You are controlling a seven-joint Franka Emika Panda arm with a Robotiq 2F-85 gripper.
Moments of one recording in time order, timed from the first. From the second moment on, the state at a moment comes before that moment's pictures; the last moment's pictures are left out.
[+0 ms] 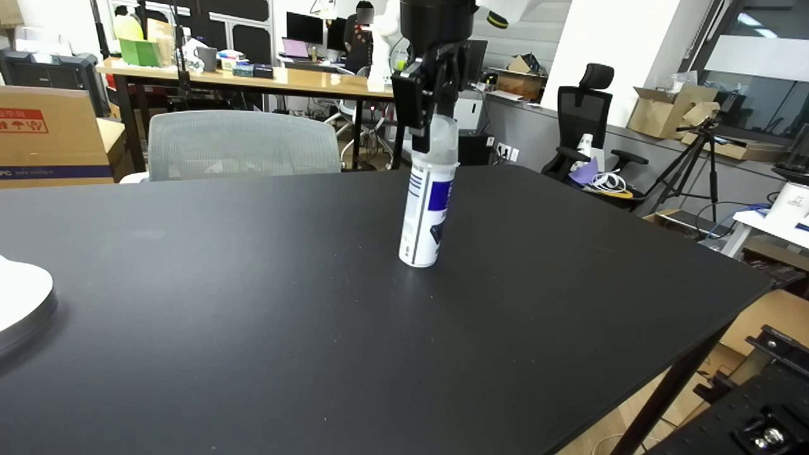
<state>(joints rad) 0.05 -0.03 0.16 -2.48 -0.53 2.55 0.03</state>
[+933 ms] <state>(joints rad) 0.08 -0.17 0.16 -2.48 -0.35 2.47 0.05</state>
